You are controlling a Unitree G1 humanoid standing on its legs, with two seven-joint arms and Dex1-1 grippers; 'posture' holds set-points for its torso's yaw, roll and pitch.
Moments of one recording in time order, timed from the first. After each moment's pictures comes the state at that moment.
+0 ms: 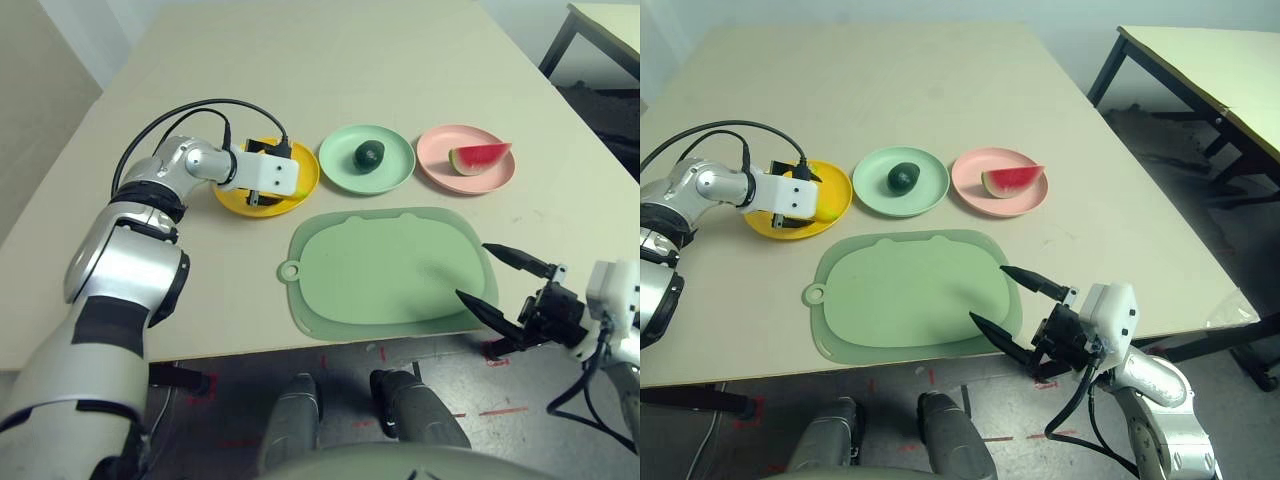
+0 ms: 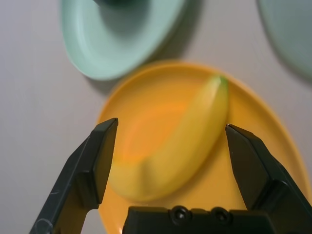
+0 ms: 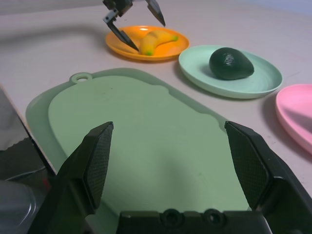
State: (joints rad) left arm -1.18 0.64 -0.27 1.33 0.33 -0.81 -1.04; right arm 0.23 -0.59 -0.21 -0.36 0.54 -0.02 0.94
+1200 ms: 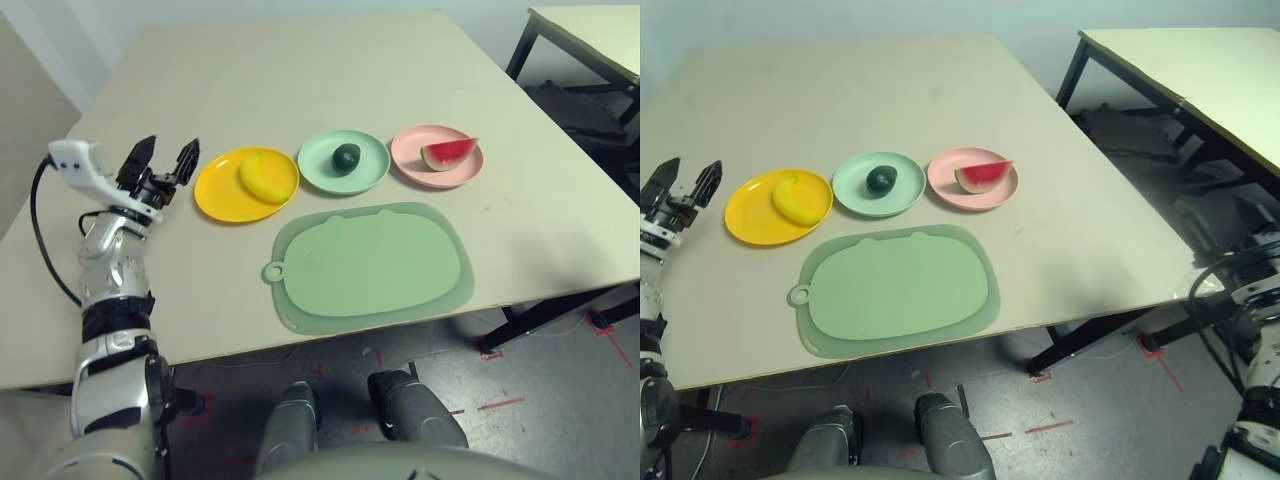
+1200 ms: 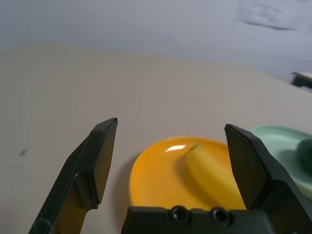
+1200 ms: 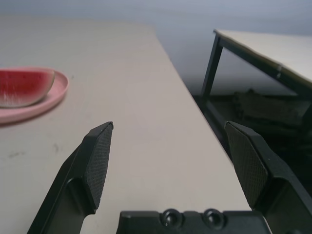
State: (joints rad) left arm -0.40 0.49 0.47 0.54 -0.42 -0.13 -0.56; right arm -0.34 -0.86 -0.60 0.95 0.46 -0.29 0.92
